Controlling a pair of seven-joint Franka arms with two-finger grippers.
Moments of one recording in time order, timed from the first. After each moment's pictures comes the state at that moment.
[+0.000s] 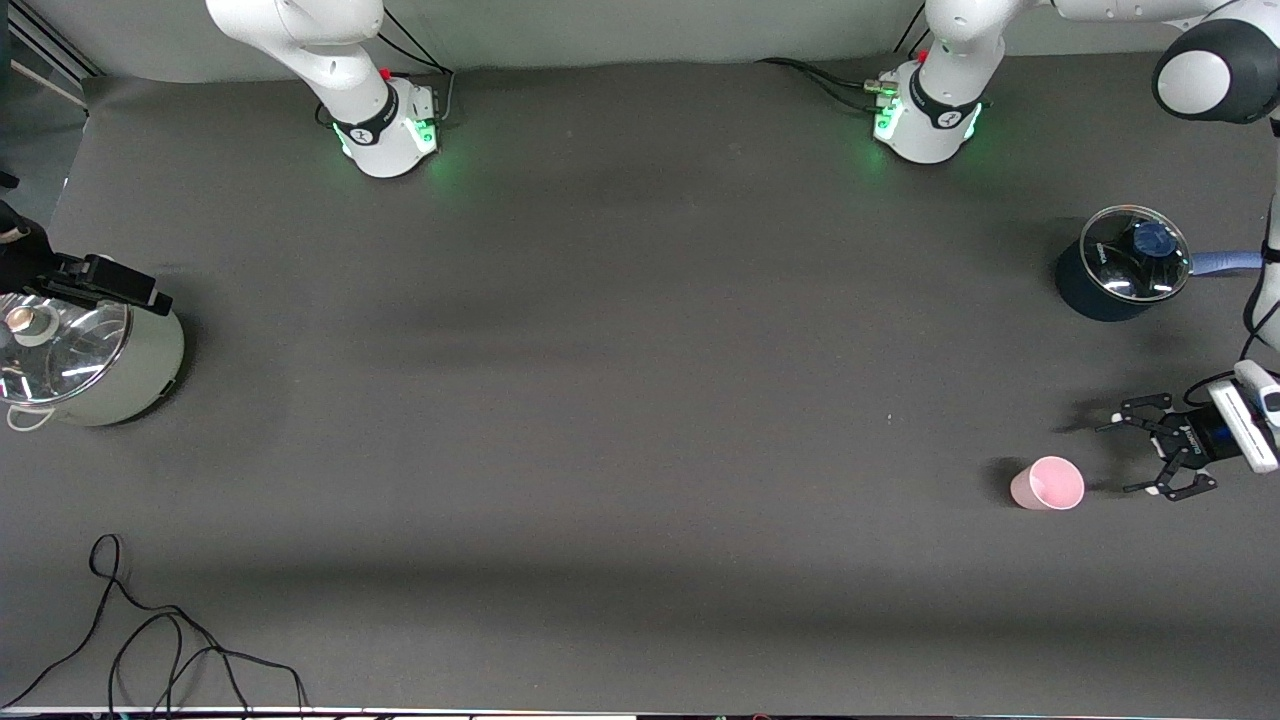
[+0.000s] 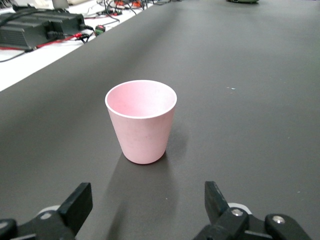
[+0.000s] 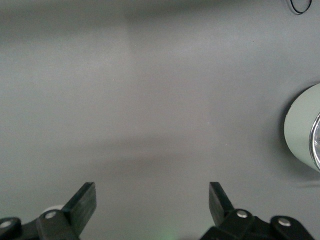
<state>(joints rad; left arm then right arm) 0.62 0.97 -0.06 -1.35 -0.94 1.73 2.35 -0.05 0.04 -0.04 -1.56 0.09 1.53 0.07</state>
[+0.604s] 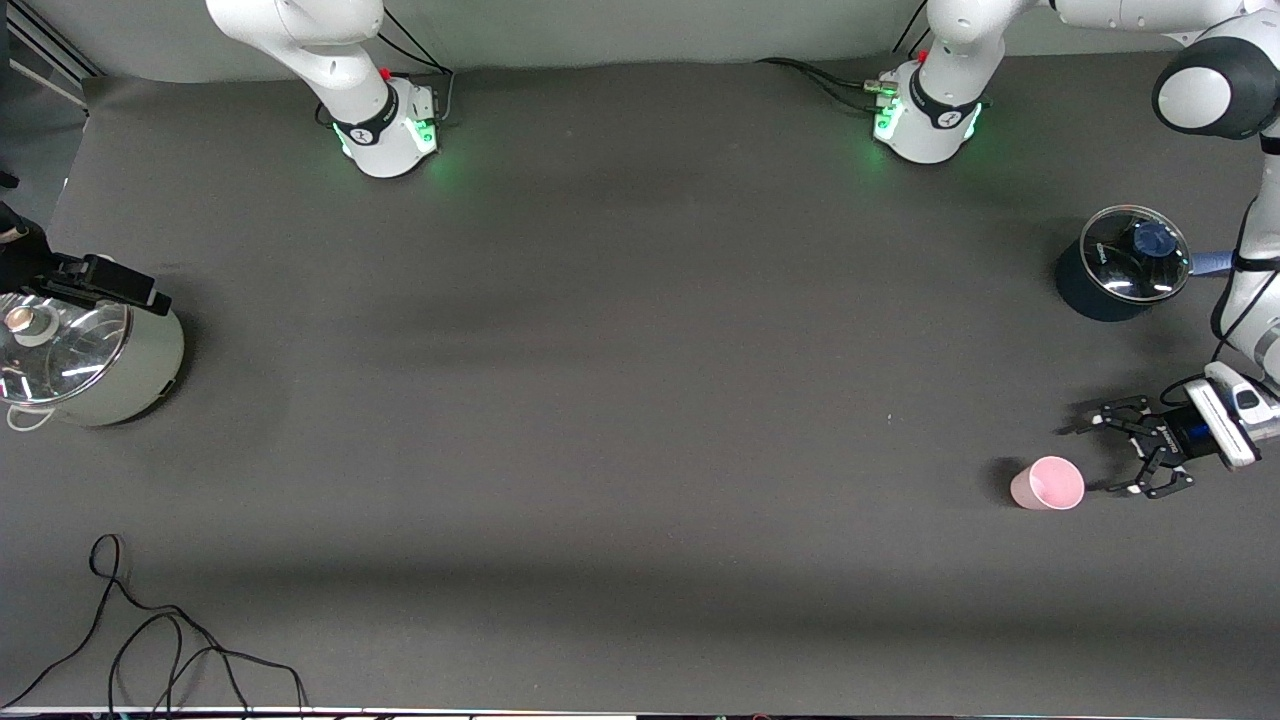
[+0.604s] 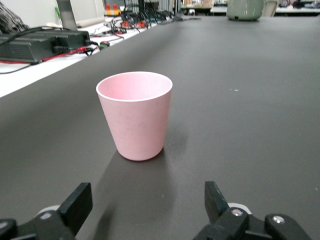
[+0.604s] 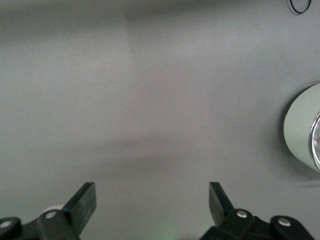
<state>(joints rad) 0.67 1.04 -0.12 -1.34 -0.98 1.72 2.41 -0.05 0.04 -0.04 -1.56 0.09 1.53 0.07</state>
